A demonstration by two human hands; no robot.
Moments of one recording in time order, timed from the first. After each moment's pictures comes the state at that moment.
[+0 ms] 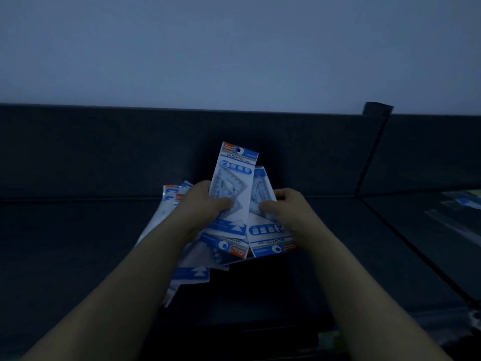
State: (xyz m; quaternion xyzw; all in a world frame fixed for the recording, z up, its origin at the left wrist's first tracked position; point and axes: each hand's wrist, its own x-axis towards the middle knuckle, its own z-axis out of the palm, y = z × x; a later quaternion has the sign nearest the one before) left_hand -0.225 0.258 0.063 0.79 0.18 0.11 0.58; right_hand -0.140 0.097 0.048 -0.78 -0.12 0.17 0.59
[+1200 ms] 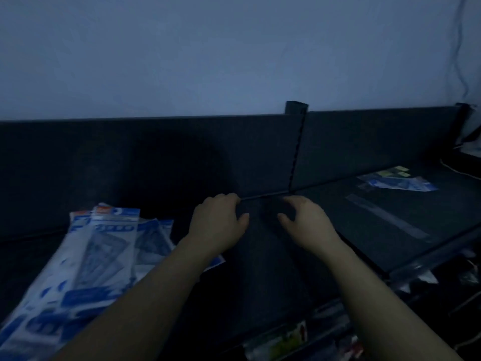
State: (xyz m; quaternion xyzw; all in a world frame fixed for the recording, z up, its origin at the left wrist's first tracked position) left_hand -0.144 0.141 0.045 0.97 -0.01 0.15 0.18; right_hand -0.102 -0.044 0.038 -0.95 -0.16 -0.10 0.23
